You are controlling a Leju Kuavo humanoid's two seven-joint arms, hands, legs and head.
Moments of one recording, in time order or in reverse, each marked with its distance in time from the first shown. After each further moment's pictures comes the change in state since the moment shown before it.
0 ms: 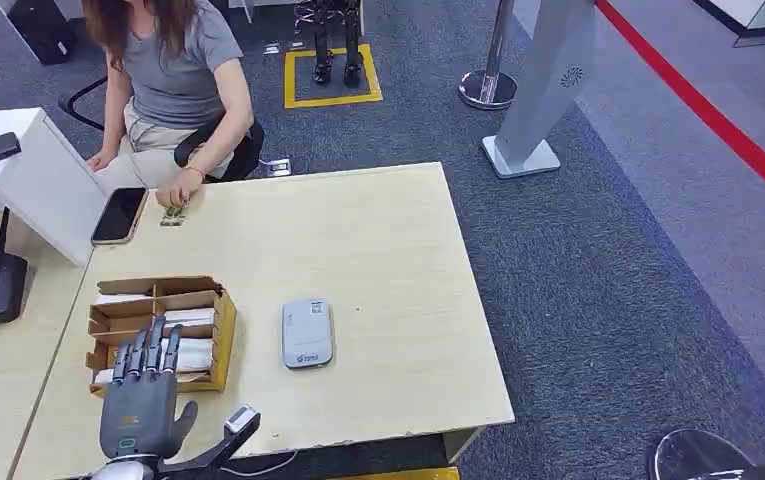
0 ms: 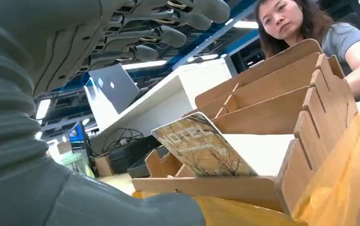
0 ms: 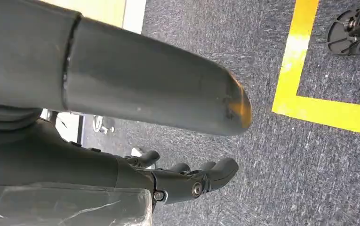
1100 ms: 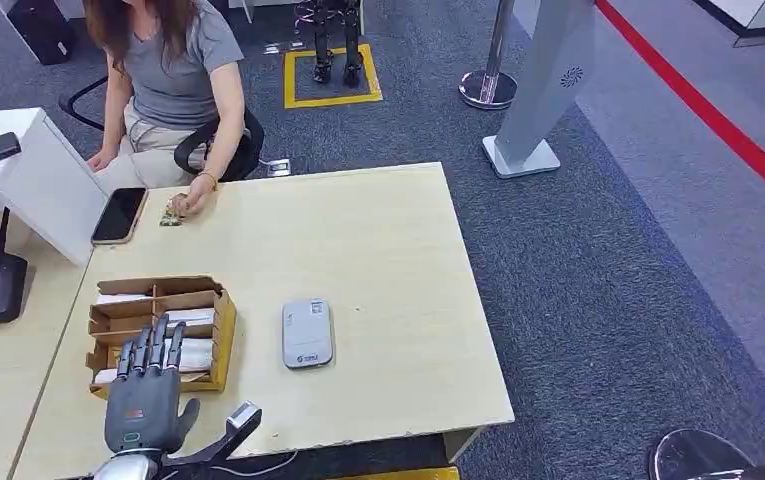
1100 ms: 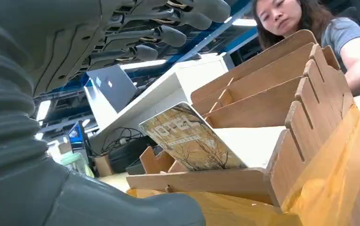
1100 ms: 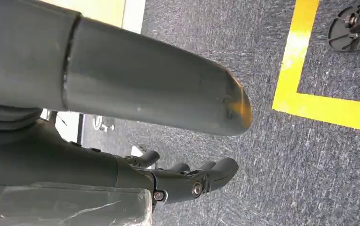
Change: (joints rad) left arm -0.027 -0.010 0.001 0.042 0.000 -0.003 -0.004; right arm 0.000 -0.006 0.000 0.000 0.006 0.002 -0.003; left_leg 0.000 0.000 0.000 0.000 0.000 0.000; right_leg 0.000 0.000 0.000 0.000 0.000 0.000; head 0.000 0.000
